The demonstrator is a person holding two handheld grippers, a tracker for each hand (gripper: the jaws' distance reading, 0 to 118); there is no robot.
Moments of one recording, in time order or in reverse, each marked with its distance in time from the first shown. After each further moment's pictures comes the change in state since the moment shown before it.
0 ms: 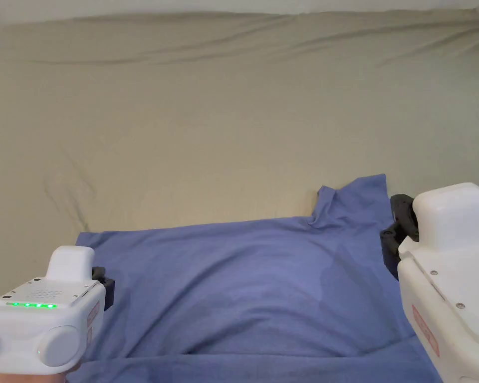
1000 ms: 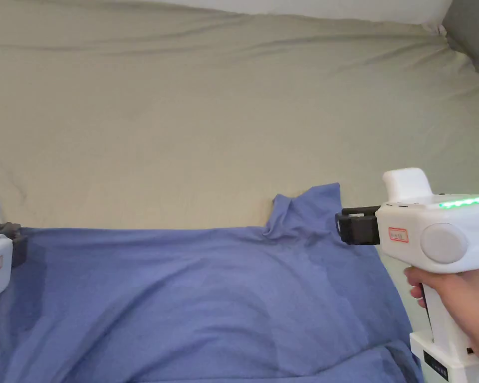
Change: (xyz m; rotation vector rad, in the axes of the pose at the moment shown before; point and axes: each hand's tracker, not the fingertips) left arm -0.012 0.076 0.011 0.130 -0.012 -0.016; right arm 0.091 -0.025 -0.183 -0.441 0.107 -0.112
